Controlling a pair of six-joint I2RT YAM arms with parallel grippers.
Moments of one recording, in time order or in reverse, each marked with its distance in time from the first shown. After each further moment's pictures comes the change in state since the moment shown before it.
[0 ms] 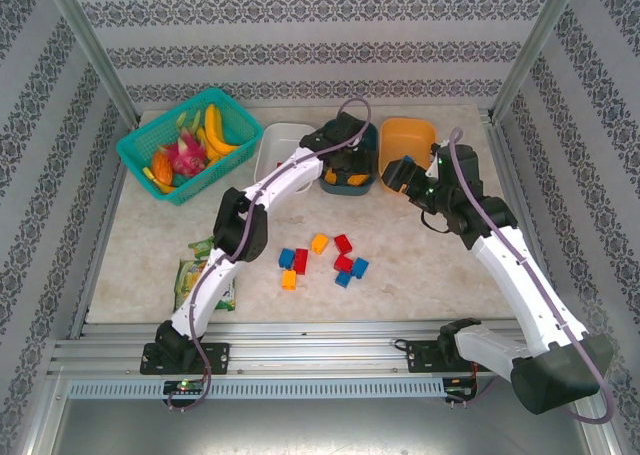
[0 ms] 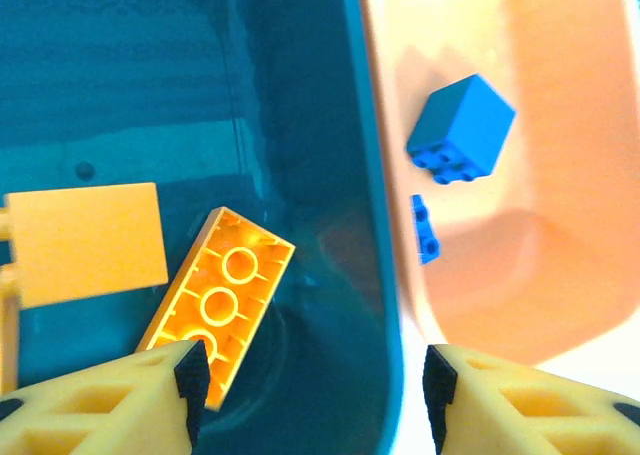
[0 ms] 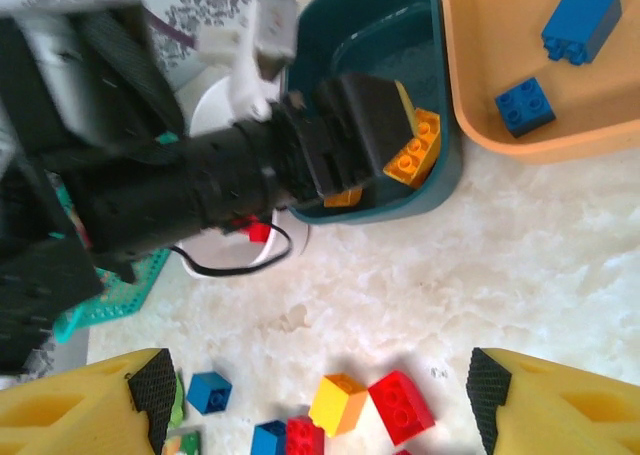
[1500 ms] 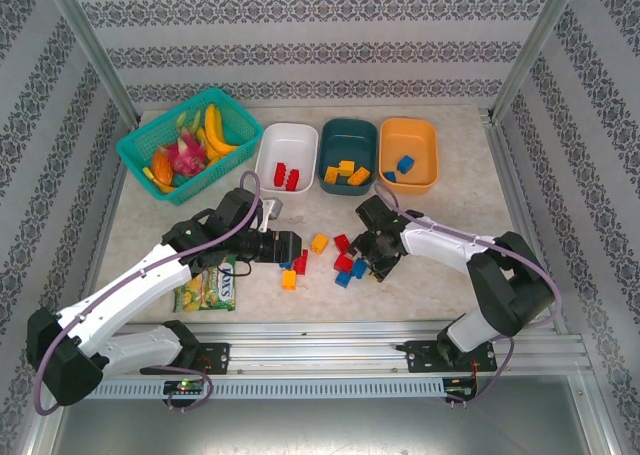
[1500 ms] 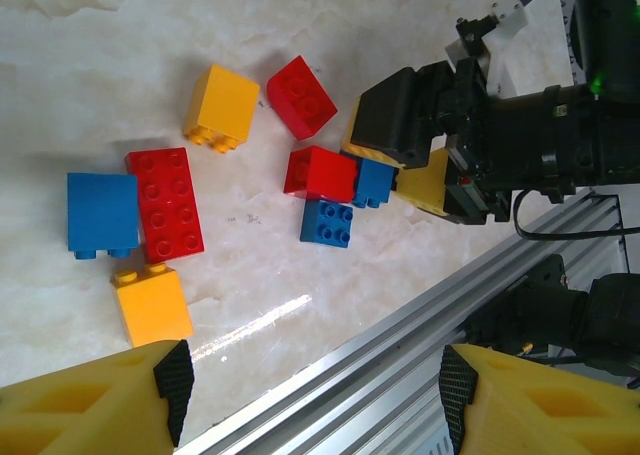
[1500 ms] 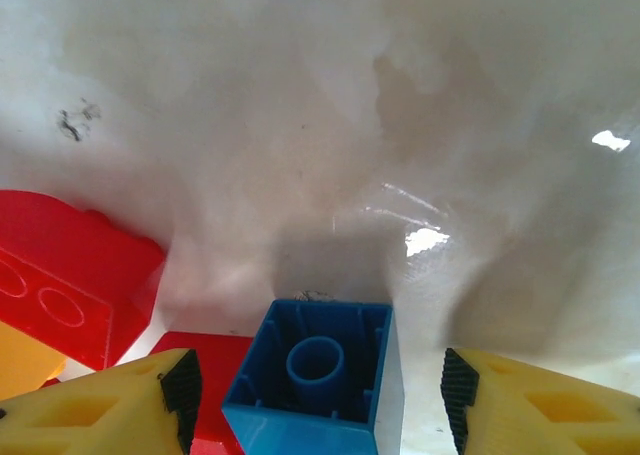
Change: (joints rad) left arm -0.063 -1.426 -1.490 0.063 0.128 -0.046; right arm 0.311 0.453 -0.238 -0.003 0.007 0.610
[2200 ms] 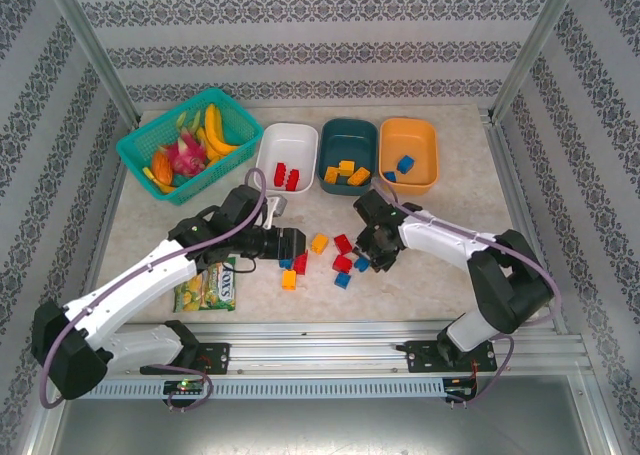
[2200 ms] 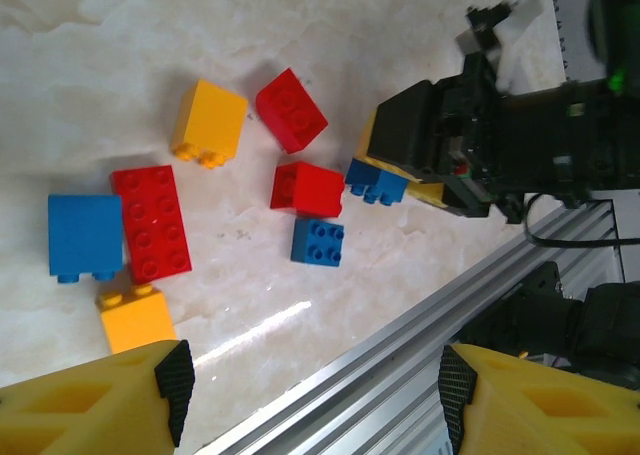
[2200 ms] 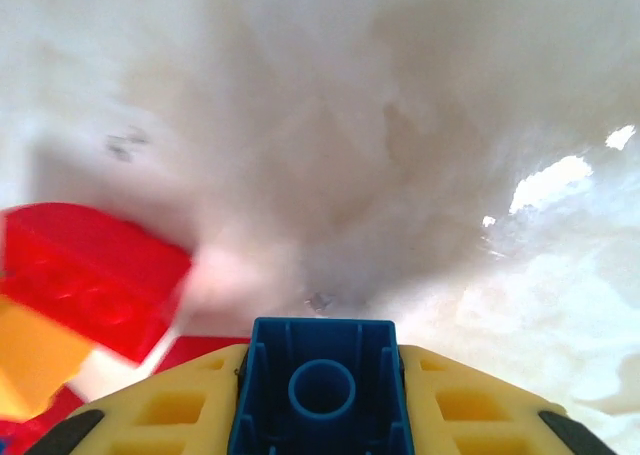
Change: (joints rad) left arm 0.000 0.068 0.043 0.040 0.009 -0.001; right arm -0.019 -0.011 0.110 -0.134 0.082 -0.071
